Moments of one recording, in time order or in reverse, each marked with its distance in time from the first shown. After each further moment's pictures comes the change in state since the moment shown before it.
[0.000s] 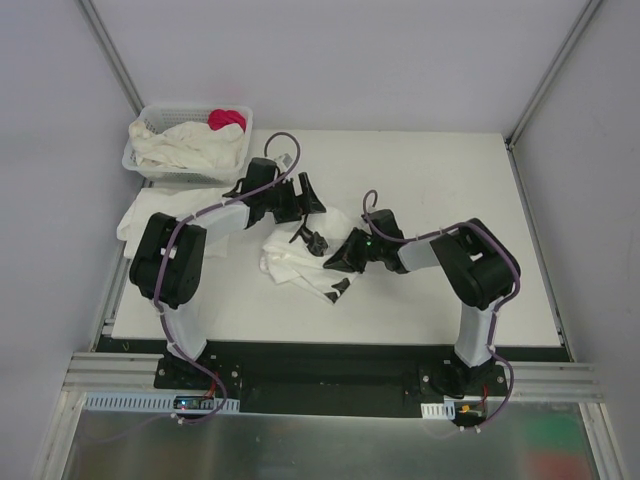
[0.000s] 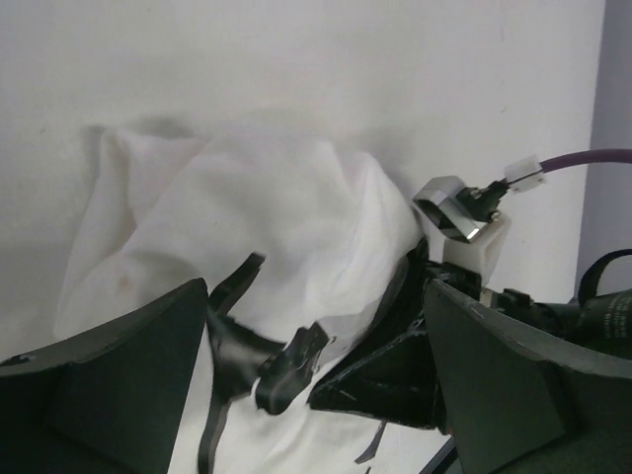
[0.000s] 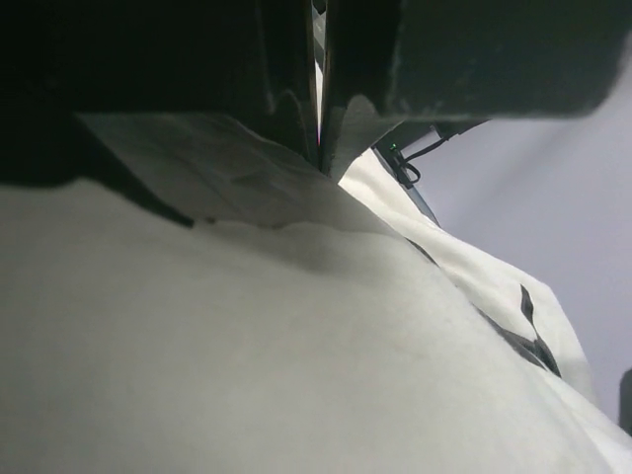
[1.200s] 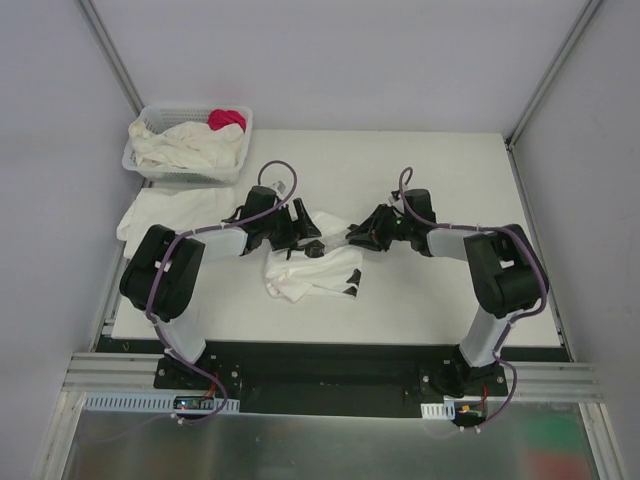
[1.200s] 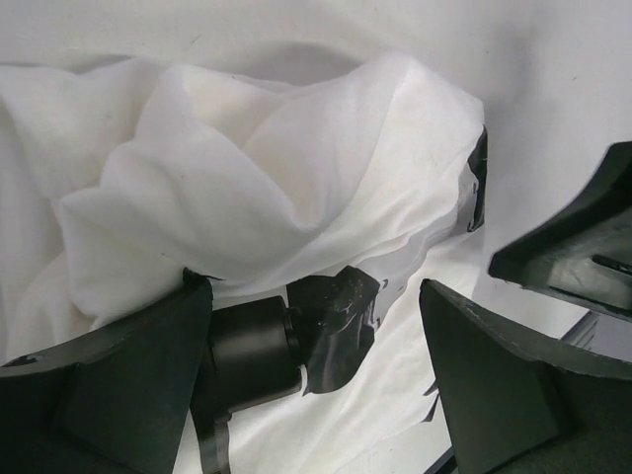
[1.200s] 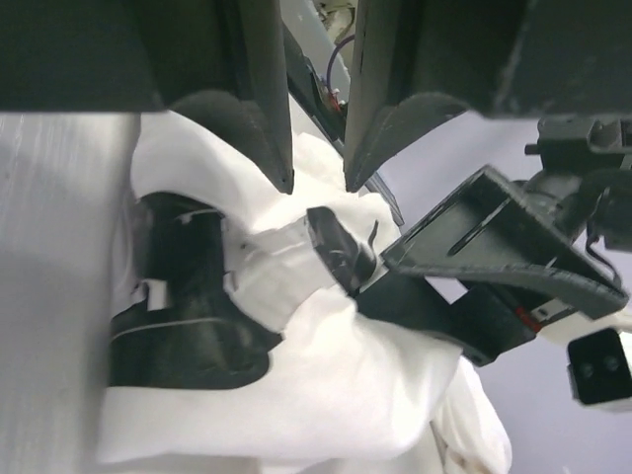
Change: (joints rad) left arm -0.045 -0.071 -0.249 0.145 -0.082 -0.103; right arm -0.220 -0.103 0.039 -0.100 -0.116 -0.071
